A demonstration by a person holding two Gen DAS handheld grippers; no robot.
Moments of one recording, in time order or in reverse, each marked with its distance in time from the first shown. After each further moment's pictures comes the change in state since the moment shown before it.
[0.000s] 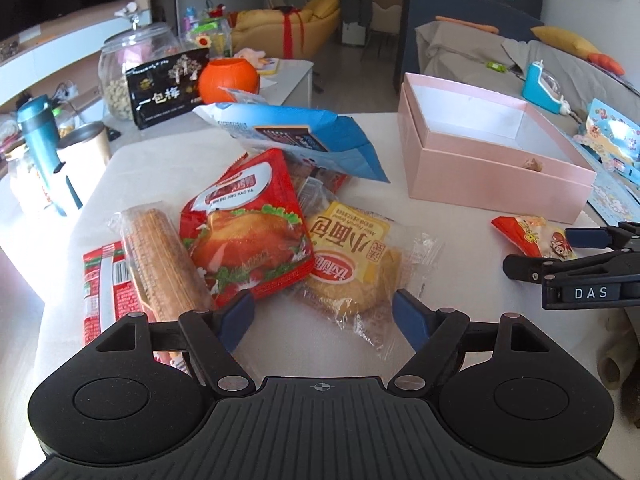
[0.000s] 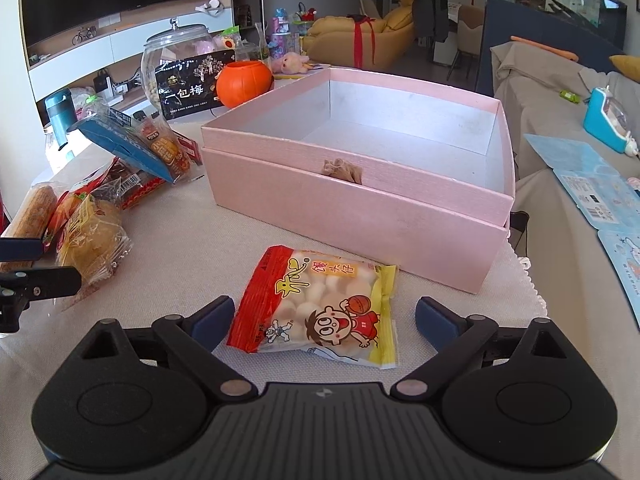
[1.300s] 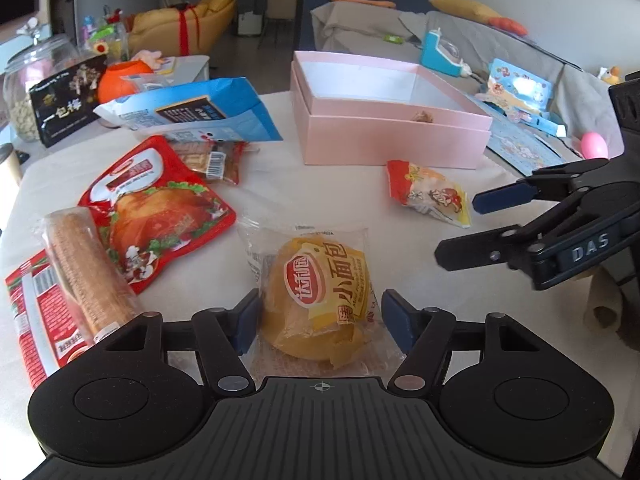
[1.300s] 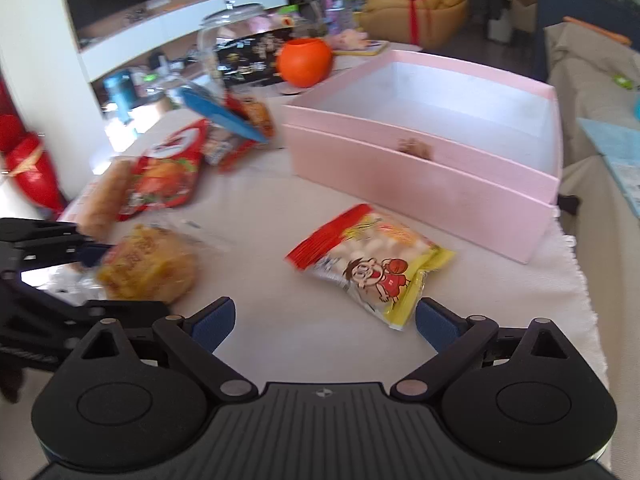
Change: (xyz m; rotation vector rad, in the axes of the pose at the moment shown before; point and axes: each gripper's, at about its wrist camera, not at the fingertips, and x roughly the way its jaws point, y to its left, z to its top) left arm -0.007 -0.011 -0.018 0.176 0.028 -0.261; right arm -0.030 0.010 0.000 -0.033 0.092 0.237
